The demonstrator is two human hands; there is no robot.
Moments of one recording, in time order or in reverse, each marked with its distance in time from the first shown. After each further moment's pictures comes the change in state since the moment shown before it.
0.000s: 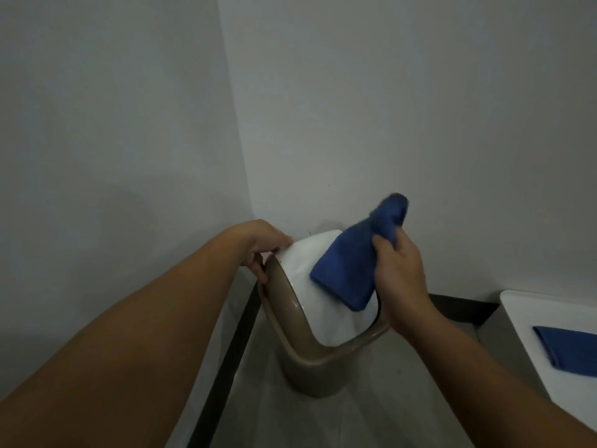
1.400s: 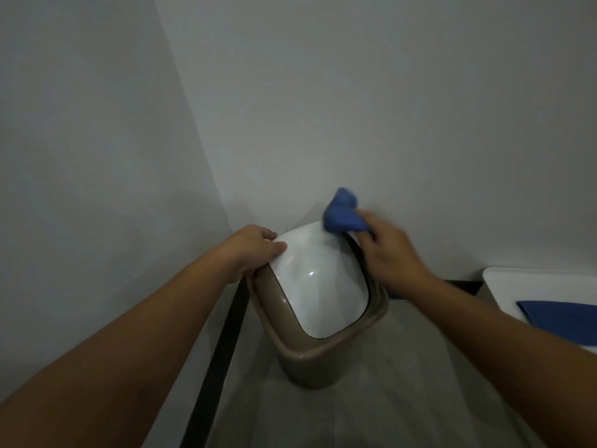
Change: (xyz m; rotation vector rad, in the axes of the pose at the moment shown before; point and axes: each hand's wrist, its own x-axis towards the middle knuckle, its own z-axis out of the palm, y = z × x) left_hand 0.012 0.000 0.036 0.065 0.178 0.258; right_hand 0.049 0.025 -0.042 -0.581 -0.199 -0.326
